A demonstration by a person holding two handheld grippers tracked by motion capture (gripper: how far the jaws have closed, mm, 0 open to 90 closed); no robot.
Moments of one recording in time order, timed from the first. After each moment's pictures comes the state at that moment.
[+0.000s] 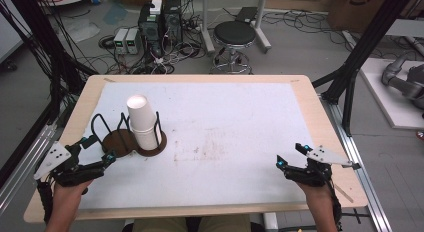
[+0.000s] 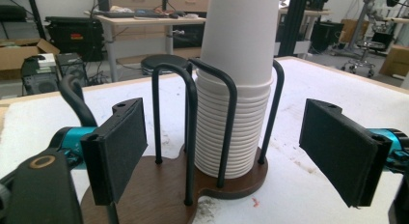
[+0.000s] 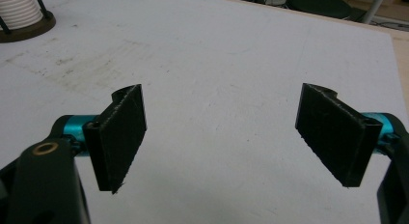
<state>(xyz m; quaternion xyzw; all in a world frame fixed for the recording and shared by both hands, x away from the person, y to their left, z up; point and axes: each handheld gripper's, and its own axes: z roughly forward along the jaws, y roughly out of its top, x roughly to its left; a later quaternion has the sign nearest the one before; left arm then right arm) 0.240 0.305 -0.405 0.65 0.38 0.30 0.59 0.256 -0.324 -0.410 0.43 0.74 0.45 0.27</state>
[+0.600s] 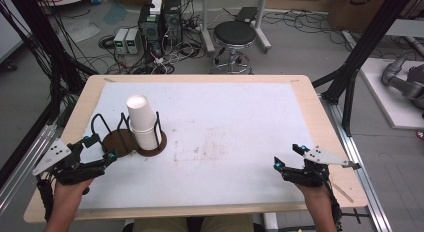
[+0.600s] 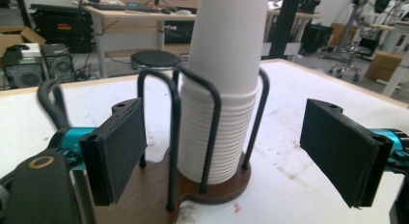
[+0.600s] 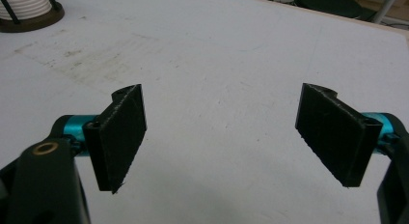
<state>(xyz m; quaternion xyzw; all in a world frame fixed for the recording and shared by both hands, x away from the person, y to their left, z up) 0.242 0.298 -0.391 0.64 0.39 0.27 0.60 0.255 -0.318 -0.411 0.41 0.75 0.45 0.26</state>
